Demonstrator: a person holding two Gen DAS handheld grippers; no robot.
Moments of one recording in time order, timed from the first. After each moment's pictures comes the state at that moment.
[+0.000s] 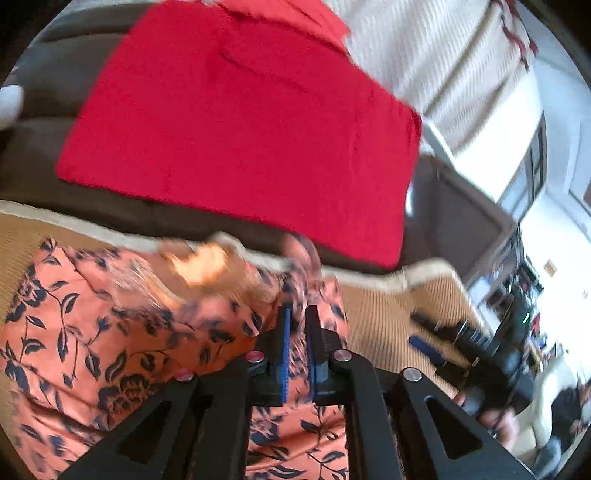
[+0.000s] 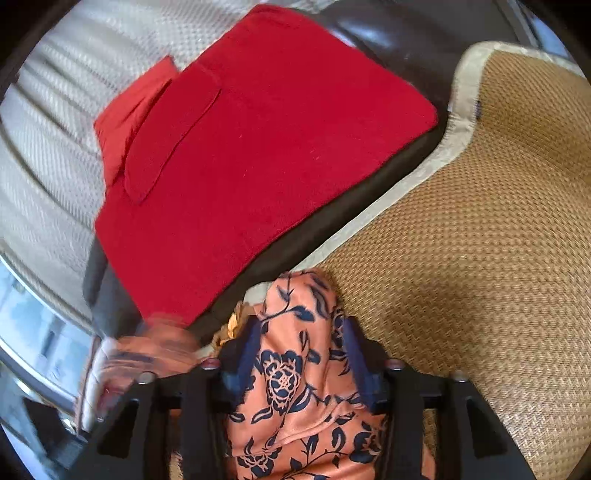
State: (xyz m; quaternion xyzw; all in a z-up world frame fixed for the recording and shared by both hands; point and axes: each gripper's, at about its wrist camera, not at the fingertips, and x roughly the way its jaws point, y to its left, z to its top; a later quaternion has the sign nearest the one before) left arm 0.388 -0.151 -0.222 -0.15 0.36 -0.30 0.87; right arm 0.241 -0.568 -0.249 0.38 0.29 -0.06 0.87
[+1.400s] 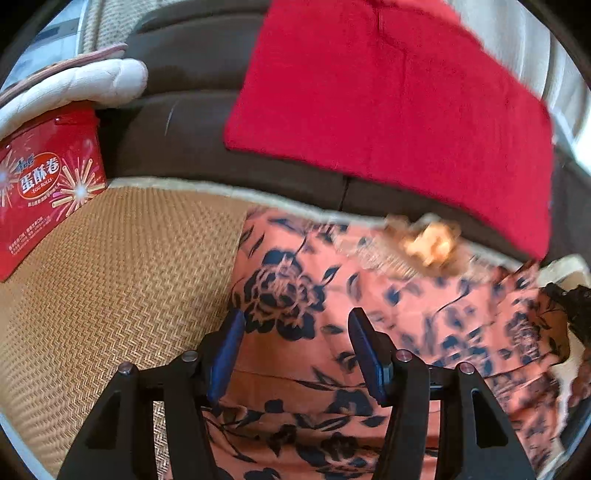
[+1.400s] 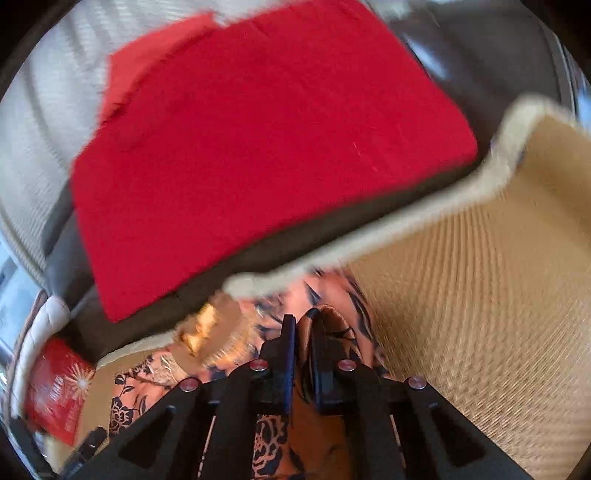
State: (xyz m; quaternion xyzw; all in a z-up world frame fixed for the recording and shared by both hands) left arm 0.402 0.001 -0.298 -0.06 0.42 -0.05 0.91; right arm 0.334 -0.489 -0.283 0.27 0.35 -0.09 0.89
